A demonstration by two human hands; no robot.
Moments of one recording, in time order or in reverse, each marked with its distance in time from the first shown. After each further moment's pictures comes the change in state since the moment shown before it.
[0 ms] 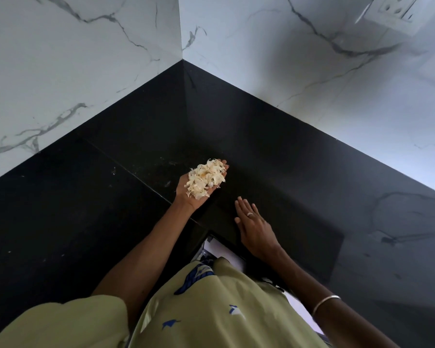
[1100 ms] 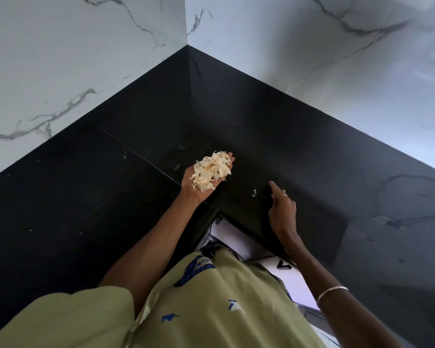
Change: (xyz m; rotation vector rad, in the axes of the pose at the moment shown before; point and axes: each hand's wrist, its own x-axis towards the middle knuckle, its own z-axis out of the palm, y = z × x) left_hand -0.037 -0.011 -0.011 -0.025 -0.083 0.004; right_hand -0.024 0.006 -0.010 0.415 0.422 0.380
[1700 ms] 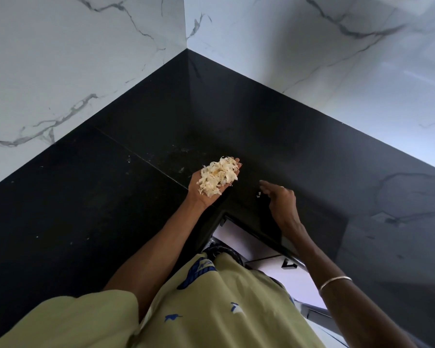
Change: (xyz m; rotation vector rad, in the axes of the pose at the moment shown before) left_hand 0.003 -0.002 -0.011 0.049 -0.034 -0.054; right_hand 0.018 -0.013 0.002 -0.092 -0.071 -0.233
